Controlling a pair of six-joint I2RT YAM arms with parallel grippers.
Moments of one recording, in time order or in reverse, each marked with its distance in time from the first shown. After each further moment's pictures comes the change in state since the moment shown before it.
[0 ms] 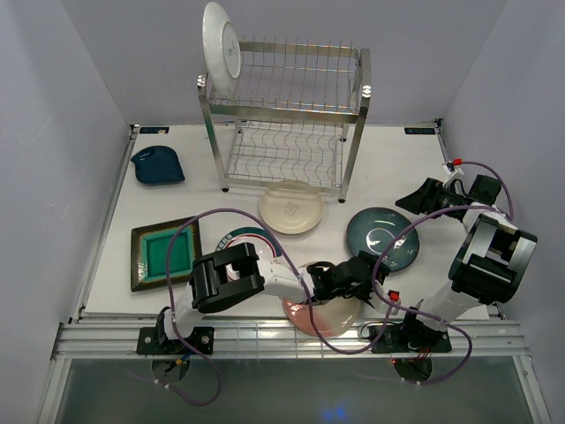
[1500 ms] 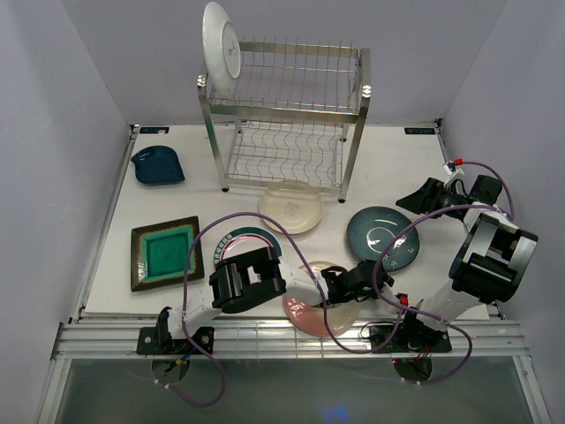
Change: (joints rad) left arm -0.008 0.183 0.147 0.021 -0.148 0.109; right arm -0.005 0.011 0.010 -0.013 -0.018 0.000
